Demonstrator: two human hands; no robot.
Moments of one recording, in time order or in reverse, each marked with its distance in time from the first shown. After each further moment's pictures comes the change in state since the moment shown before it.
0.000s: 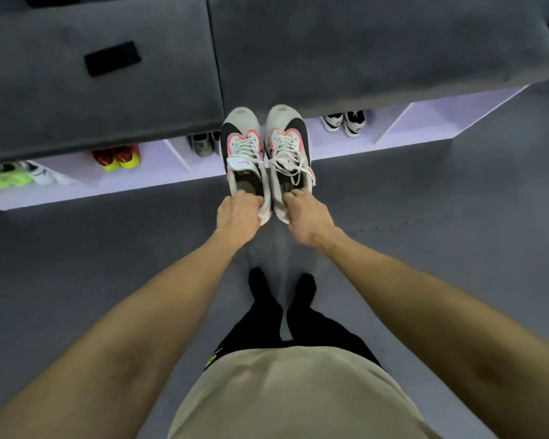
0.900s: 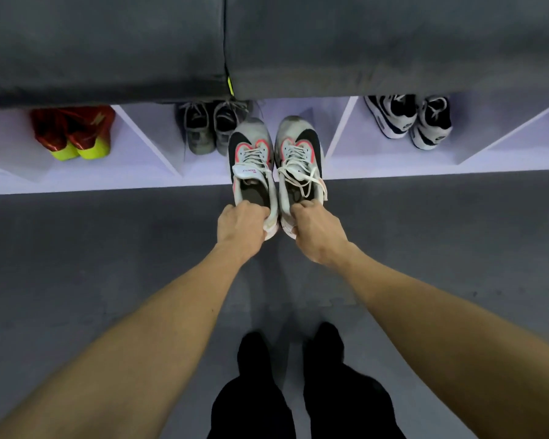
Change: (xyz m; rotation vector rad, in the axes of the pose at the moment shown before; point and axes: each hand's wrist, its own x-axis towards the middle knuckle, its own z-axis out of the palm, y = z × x) left_hand 0.256 -0.088 0.248 0.037 0.023 -0.119; right_hand 0.277 0.127 0.234 -0.072 -0.011 -0.073
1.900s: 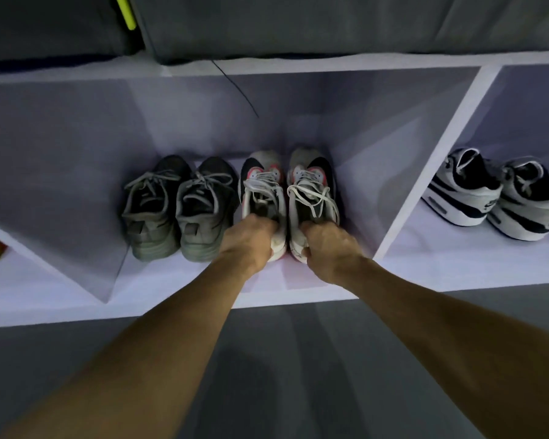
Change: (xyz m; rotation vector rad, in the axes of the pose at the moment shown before) left_hand 0.348 -0.042 0.127 -0.036 0.241 0.079; right_hand 0.319 0.120 0.111 -0.124 0.260 0.062
